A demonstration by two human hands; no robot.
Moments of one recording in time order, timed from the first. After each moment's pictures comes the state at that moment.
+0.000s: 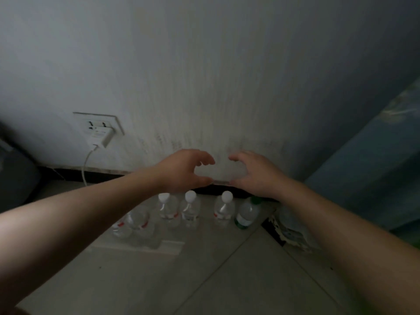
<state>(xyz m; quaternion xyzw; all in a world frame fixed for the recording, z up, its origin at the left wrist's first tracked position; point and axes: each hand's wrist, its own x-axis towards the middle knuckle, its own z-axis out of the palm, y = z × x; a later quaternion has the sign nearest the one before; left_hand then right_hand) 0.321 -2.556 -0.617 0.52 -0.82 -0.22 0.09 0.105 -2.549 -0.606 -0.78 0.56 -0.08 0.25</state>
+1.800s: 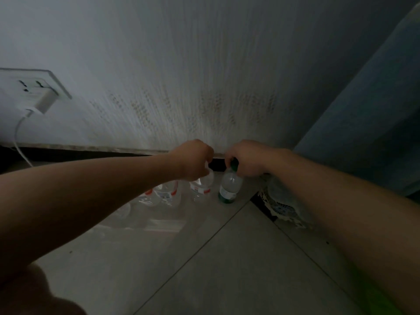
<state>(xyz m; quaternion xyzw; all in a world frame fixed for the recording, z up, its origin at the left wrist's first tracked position) 0.225 -2.591 -0.737 0.52 -0.84 -0.13 -0.05 0.040 -2.602 -0.721 -0.83 0.49 0.18 0.19</state>
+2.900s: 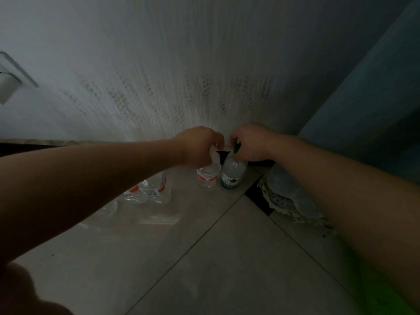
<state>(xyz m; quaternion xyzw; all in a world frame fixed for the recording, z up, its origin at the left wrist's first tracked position) 0.193 -2.613 -0.743 0.49 -0.85 -0.18 -0.04 0.013 -2.619 -0.732 -0.80 0.56 0.09 0.19</state>
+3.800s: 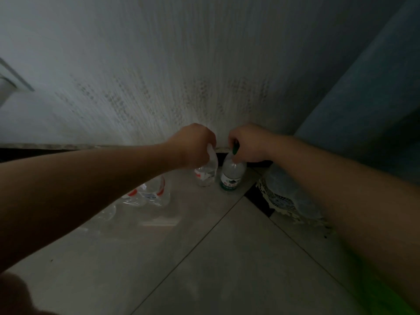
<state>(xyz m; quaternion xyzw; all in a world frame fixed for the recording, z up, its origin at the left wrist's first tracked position) 0.193 -2.617 -0.744 0.53 -0.83 -0.17 0.00 0.011 -2.626 -0.739 -0.80 0.56 0.09 0.20</state>
